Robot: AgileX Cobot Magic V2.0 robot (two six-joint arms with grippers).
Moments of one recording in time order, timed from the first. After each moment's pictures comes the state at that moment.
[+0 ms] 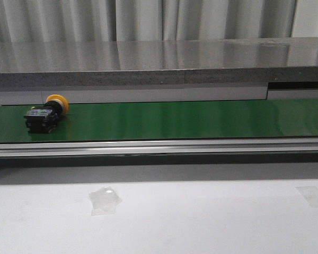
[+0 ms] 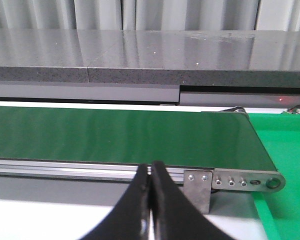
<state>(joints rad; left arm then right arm) -0.11 0.27 -0.43 -0.36 0.34 0.40 0.07 -0.01 0.03 -0.01 0.09 0.02</state>
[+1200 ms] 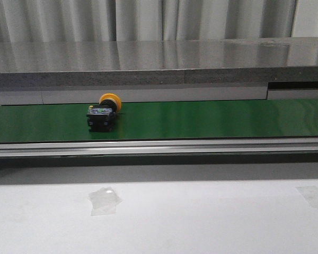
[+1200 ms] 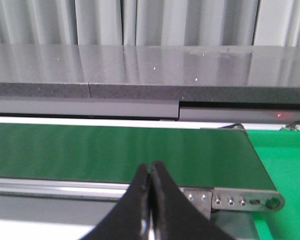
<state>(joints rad) -0.11 0.26 -0.42 -0.36 0.34 0.40 0.07 -0.01 0.03 -0.01 0.03 0.02</state>
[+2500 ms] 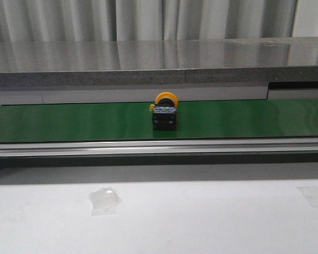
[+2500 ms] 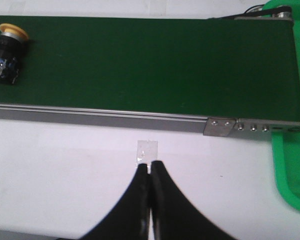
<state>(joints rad) -0.11 0.26 -0.42 -0.36 0.34 0.40 0.07 0.84 -0.83 0.07 0.84 0.02</state>
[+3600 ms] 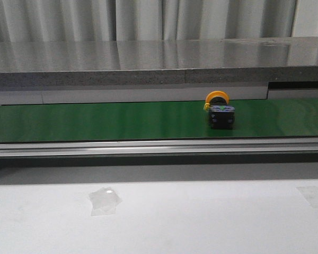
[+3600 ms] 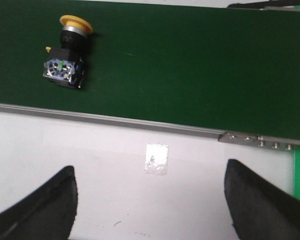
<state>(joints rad) -0.11 0.26 -0.42 -0.36 0.34 0.40 0.08 1.13 -1.04 0.13 0.90 -0.04</state>
